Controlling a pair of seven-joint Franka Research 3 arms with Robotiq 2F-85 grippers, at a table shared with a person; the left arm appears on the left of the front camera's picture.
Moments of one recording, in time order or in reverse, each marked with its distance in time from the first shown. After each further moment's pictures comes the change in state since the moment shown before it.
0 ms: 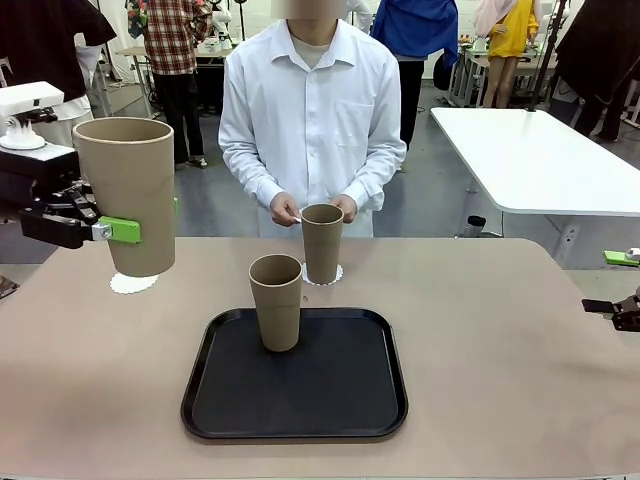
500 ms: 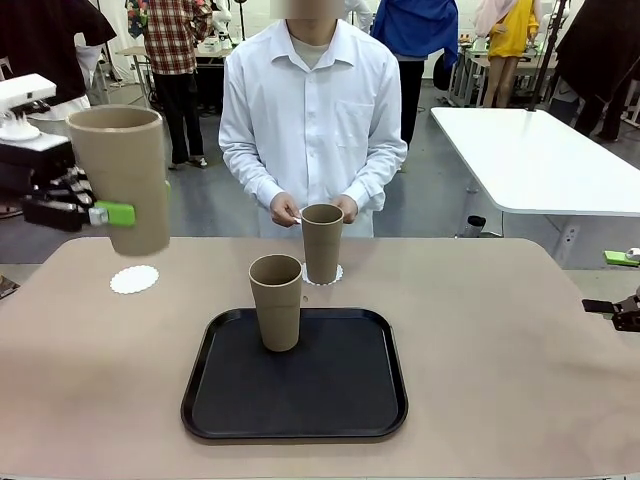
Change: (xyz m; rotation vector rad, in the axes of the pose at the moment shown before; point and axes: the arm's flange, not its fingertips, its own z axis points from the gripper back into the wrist) left arm 0.000 0.031 0.031 0.029 -0.034 -0.062; right arm 0.000 0.000 0.000 0.000 -0.001 0.000
